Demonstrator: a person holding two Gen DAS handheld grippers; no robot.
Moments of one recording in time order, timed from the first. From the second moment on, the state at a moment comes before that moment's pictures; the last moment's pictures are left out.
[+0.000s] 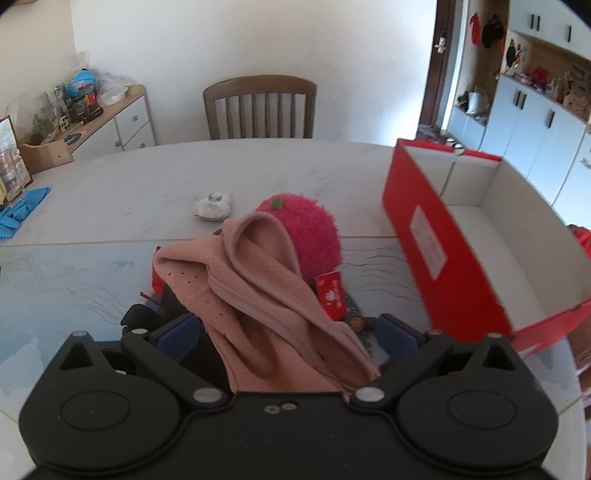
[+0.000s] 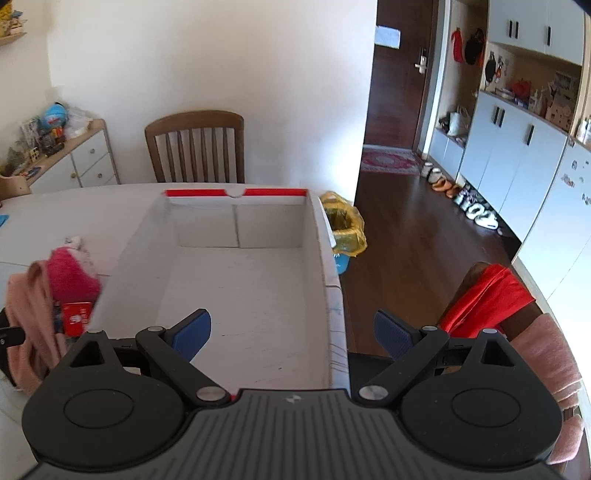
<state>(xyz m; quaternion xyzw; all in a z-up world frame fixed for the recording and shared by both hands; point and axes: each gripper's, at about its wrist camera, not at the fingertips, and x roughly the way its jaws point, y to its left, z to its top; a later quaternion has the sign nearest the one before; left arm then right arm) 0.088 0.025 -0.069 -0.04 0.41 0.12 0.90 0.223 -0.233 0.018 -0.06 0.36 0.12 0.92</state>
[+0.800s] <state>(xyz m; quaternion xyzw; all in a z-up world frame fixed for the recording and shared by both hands) 0.118 0.042 -0.105 -0.09 0.45 0.17 0.87 0.304 -0.228 -0.037 -0.09 0.45 0.11 0.88</state>
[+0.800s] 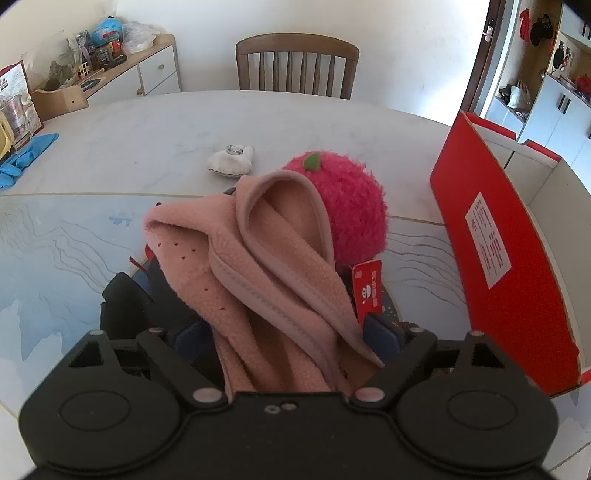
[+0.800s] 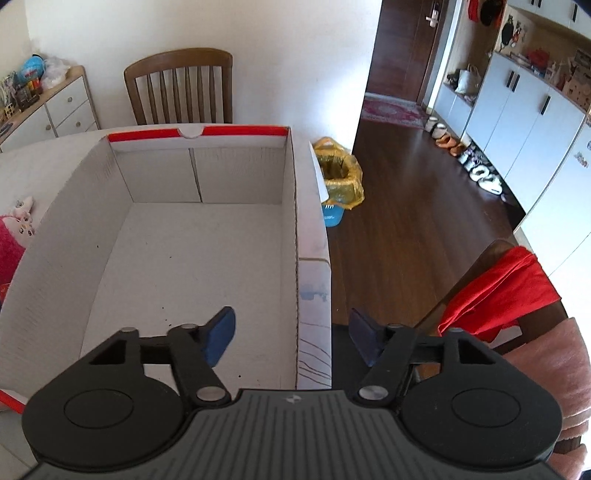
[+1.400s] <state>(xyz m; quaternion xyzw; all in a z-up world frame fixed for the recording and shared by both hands) 0.108 0.047 -0.089 -0.13 0.44 0.16 0.88 0.298 -0.223 -0.046 -0.12 0.45 0.12 0.87</state>
